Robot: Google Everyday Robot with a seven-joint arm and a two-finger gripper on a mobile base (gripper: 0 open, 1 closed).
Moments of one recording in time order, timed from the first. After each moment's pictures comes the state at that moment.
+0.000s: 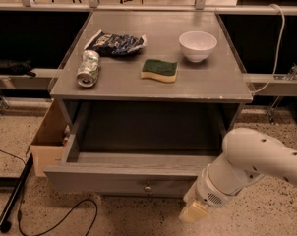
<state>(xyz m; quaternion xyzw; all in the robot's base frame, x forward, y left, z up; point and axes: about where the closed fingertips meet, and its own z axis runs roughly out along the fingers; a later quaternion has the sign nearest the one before) 0.353 -0.110 0.619 -0.53 0.82 0.22 0.07</state>
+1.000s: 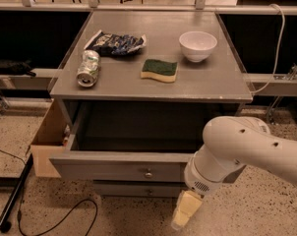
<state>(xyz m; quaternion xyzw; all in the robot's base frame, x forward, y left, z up) 0.381 -0.097 0.642 -0.55 0.82 0.14 0.07</state>
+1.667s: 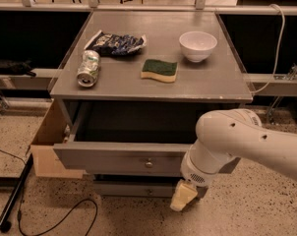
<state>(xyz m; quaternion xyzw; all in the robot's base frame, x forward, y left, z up) 0.404 -0.095 0.642 -0.56 0.82 0.11 0.07</state>
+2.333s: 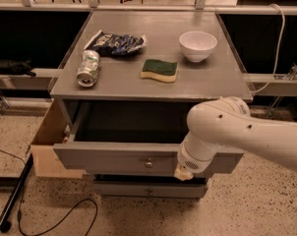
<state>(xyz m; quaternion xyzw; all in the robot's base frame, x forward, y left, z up) 0.443 -0.099 0.641 -0.55 0.83 0.07 0.07</state>
